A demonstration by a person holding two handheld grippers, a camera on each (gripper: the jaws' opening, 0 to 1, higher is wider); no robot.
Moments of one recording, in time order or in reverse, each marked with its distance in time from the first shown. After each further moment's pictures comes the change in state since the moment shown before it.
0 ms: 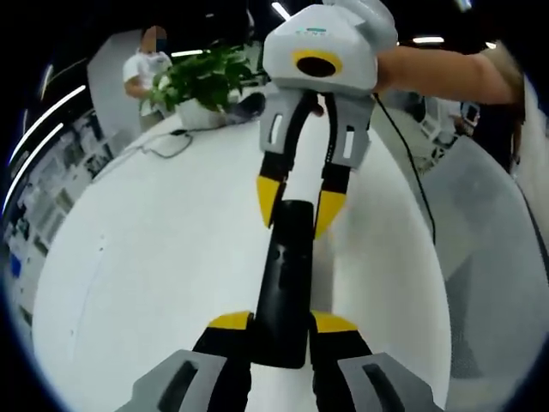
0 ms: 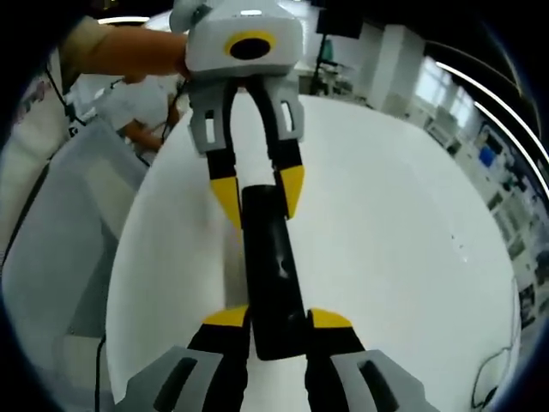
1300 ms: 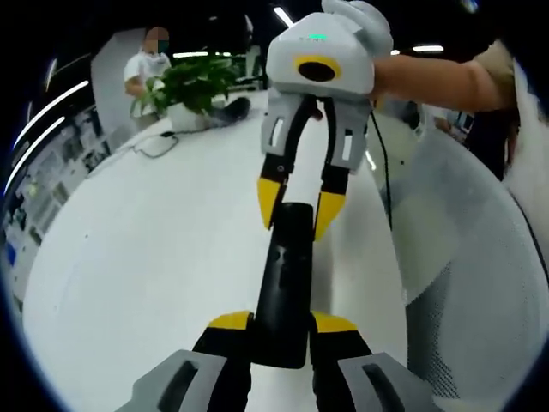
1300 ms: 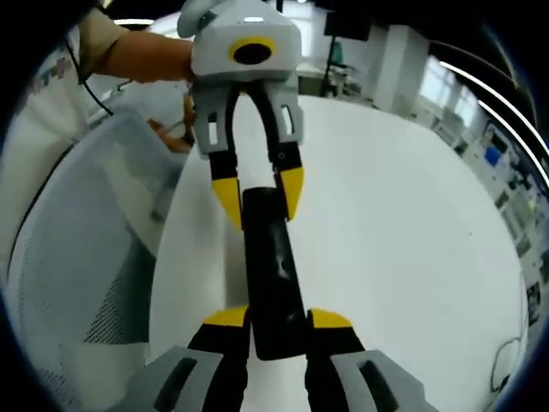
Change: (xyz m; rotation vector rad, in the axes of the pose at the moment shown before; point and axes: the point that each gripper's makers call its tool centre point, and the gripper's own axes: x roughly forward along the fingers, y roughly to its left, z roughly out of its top) left arm -0.004 -0.071 -0.018 -0.041 -0.031 -0.029; right arm 0.004 0.072 -0.006 0.008 -0.012 0.039
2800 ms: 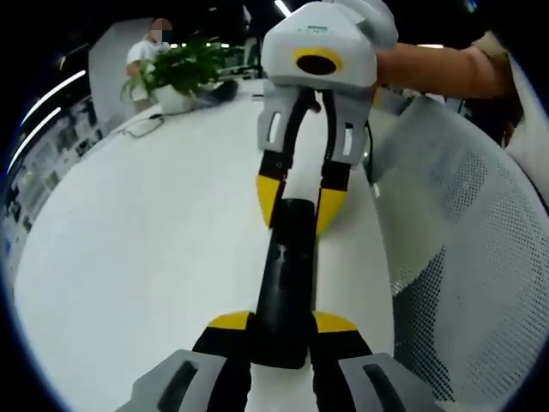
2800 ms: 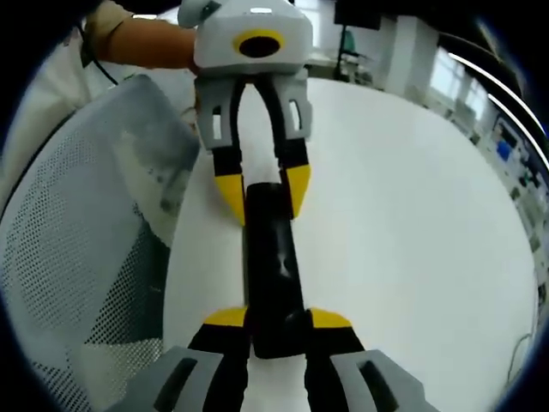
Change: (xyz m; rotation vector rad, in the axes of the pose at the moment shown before) left arm 0.024 -0.034 -0.041 -0.020 0.037 -0.035; right arm 0.037 0.040 -0.020 -0.003 0.053 0.051
